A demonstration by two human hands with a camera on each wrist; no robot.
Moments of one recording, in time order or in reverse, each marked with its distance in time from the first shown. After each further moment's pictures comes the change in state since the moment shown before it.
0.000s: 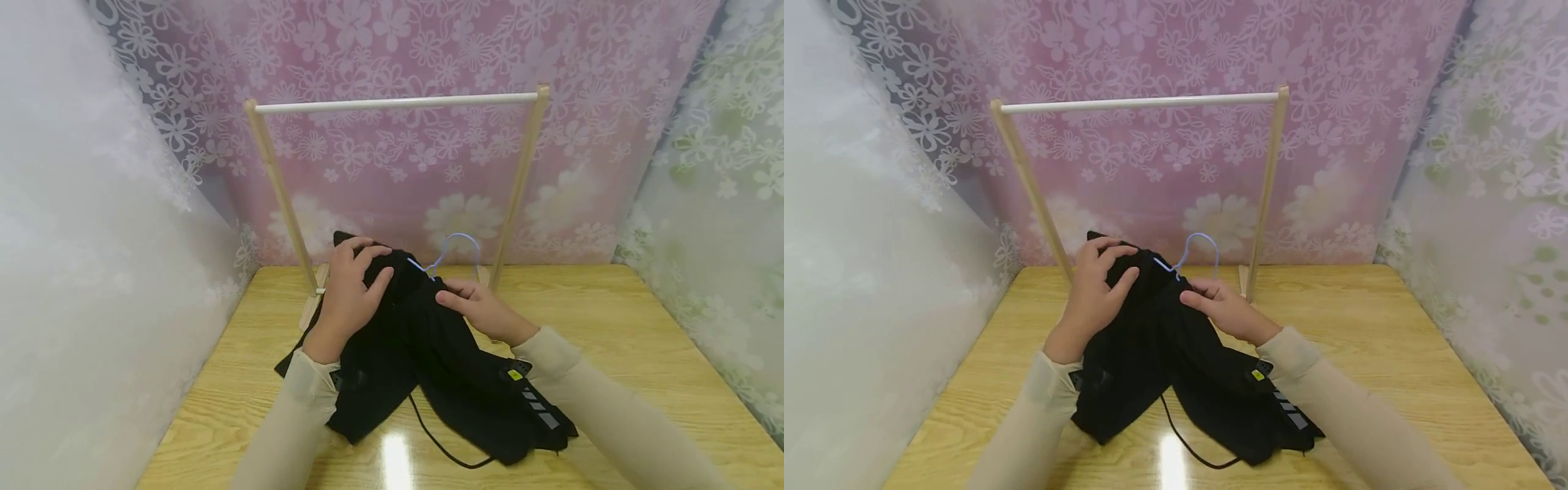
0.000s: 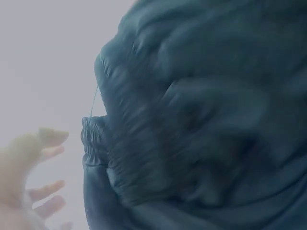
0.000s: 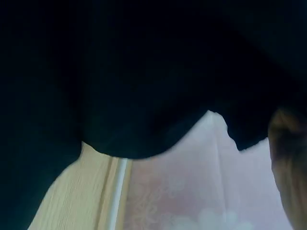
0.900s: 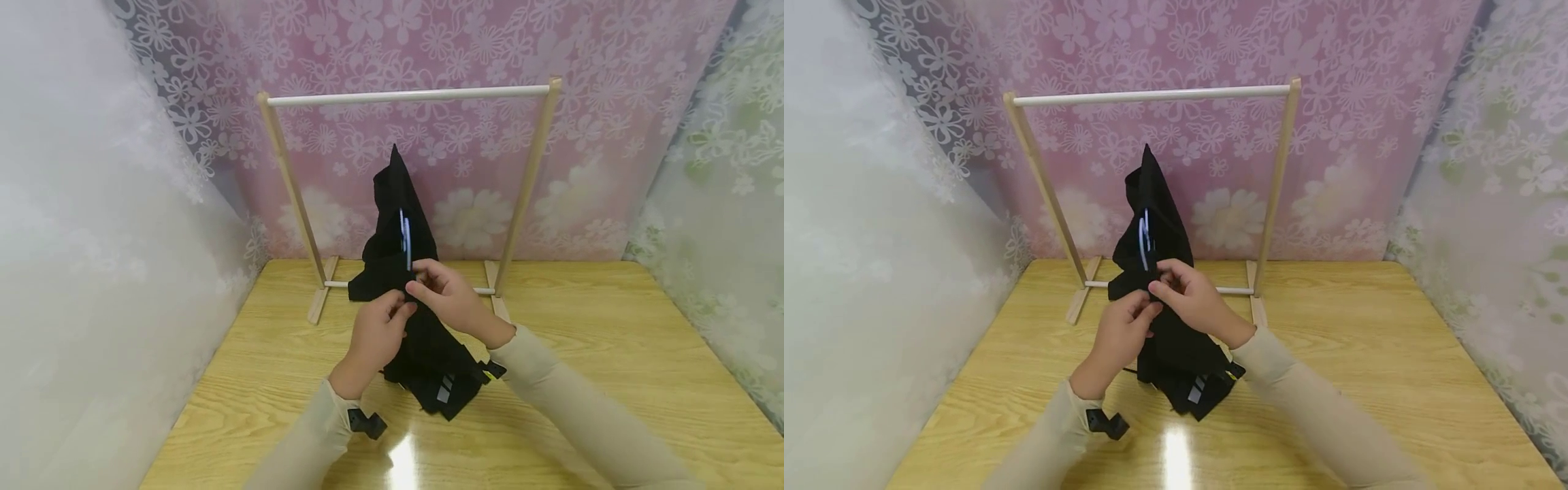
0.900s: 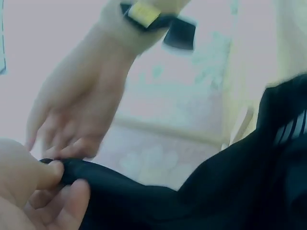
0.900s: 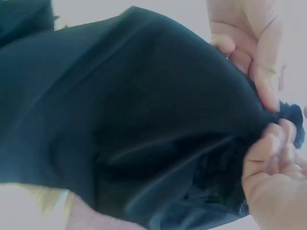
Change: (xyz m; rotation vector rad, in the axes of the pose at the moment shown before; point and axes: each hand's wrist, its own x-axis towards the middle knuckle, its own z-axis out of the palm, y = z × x) left_hand -0.056 0.033 0.024 -0.258 -0.092 -0.273; right_hand 0.031 -0.025 0.054 -0.196 0.239 -0.130
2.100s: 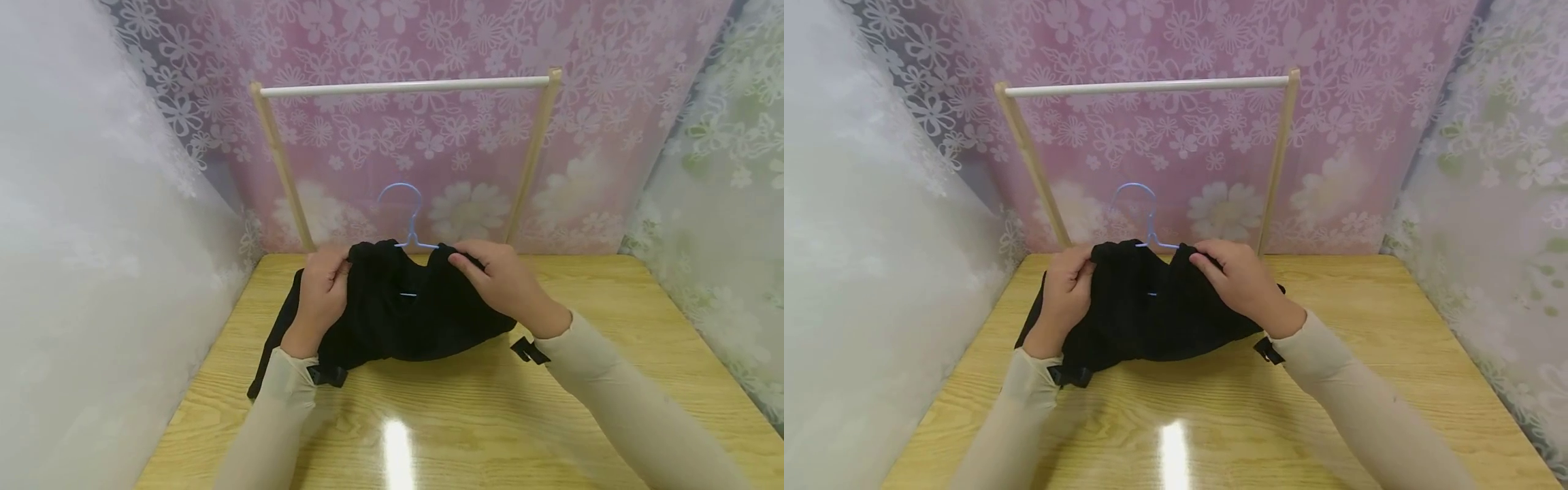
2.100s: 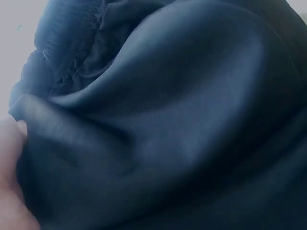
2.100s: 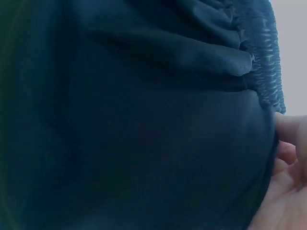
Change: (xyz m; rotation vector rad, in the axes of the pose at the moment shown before) left_hand 0.047 -0.046 -0.068 0.091 0.243 0.442; right_hand -0.009 -0.039 -0.066 -0.572 0.086 -0.156
